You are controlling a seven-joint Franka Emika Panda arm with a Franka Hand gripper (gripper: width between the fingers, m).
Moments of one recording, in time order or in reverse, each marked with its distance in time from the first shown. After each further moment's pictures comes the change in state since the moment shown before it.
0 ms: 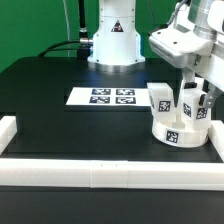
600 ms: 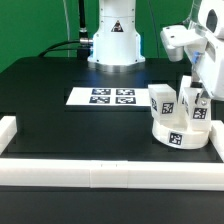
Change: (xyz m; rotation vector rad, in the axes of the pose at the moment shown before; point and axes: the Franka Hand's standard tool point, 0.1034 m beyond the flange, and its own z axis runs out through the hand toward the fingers) arm 0.000 0.000 0.000 0.002 0.004 0.377
